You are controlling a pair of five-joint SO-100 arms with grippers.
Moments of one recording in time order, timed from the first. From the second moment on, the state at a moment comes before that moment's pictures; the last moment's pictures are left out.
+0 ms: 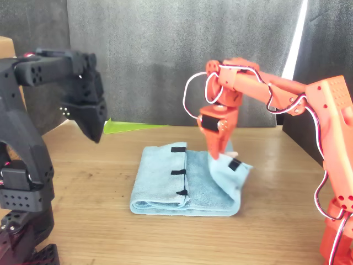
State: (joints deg) arm 0 79.9 93.0 97.7 81.8 101.7; arm 1 131.0 52.5 38.8 110.9 79.2
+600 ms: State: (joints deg) arm 0 78.7 96.1 102.2 80.3 100.6; arm 1 136.3 43.4 31.0 110.6 79.8
